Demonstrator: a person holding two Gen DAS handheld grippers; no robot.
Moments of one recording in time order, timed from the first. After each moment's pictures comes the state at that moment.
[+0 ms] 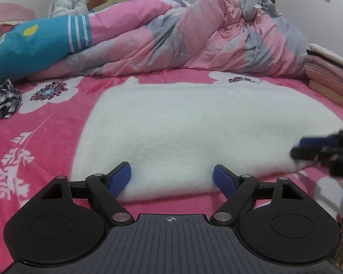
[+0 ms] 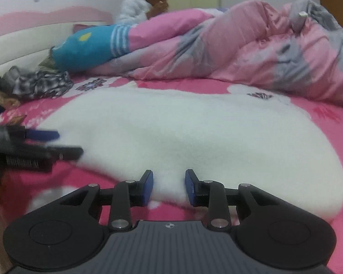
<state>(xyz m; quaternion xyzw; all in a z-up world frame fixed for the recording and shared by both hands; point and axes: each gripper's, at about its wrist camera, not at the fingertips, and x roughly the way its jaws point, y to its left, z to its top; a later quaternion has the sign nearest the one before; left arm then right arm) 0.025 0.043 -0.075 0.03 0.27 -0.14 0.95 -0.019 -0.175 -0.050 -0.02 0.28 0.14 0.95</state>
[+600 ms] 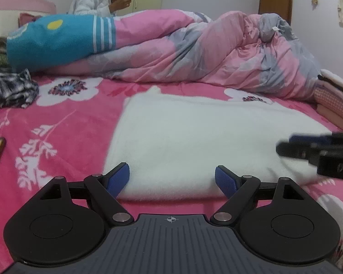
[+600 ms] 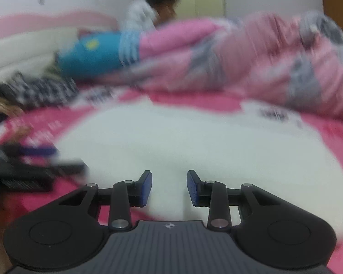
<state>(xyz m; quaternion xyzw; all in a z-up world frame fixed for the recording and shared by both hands) 0.020 0.074 -0.068 -0.03 0.26 -0.12 0.96 -0.005 -0.126 -0.029 -0.02 0.24 0.17 0.96</state>
